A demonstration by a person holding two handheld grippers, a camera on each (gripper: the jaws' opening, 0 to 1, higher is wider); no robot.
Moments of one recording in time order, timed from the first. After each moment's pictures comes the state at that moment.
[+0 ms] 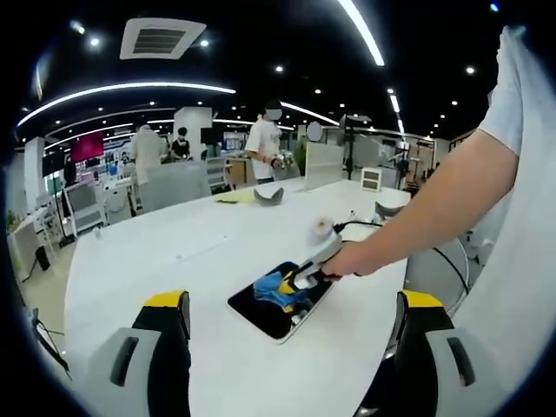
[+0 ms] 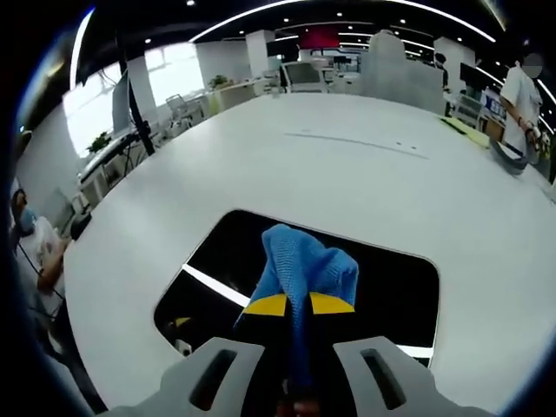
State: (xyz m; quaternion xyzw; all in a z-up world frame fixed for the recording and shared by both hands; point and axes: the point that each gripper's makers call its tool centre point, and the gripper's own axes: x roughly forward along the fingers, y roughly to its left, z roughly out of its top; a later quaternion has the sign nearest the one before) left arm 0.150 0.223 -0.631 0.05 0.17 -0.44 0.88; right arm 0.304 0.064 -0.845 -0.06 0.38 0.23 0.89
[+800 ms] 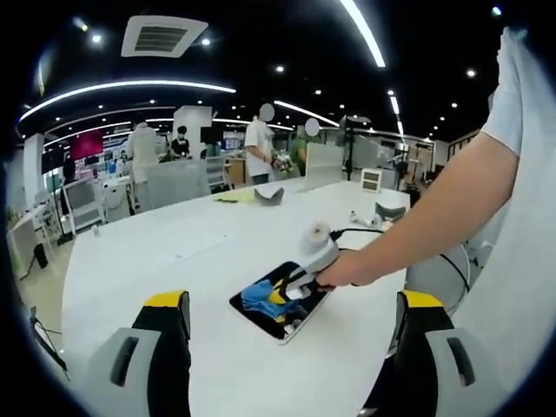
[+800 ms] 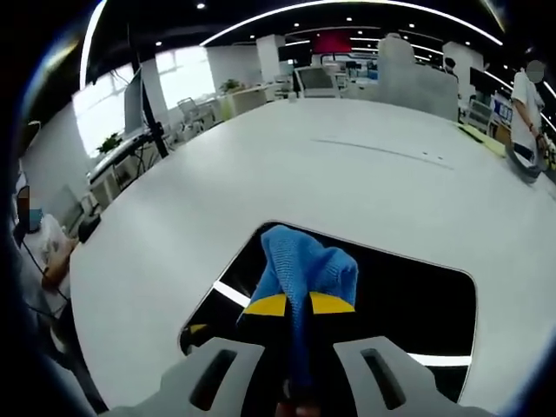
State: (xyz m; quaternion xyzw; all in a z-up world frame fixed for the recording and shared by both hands) left arm 0.158 0.227 -0.634 0.05 0.17 -0.44 0.88; right arm 0.303 0.107 -0.844 -0.05 0.37 0.26 0.89
